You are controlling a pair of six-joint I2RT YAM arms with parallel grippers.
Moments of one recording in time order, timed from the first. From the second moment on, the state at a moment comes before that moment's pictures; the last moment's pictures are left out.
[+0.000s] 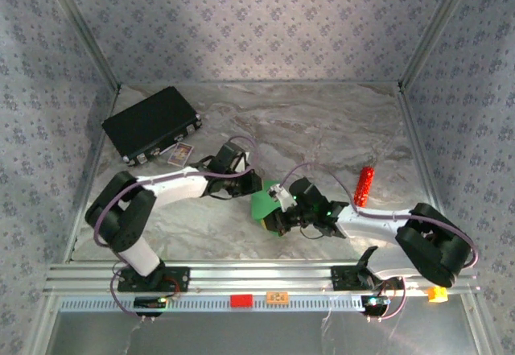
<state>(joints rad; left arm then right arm) -0.73 1.66 0.88 -0.13 0.39 -0.85 0.85 1.32 0.43 0.19 -0.49 0.45</state>
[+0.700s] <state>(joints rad) -0.73 1.81 0.90 -0.09 0.42 -0.82 0.84 1.33 0.44 0.11 -0.34 0.46</state>
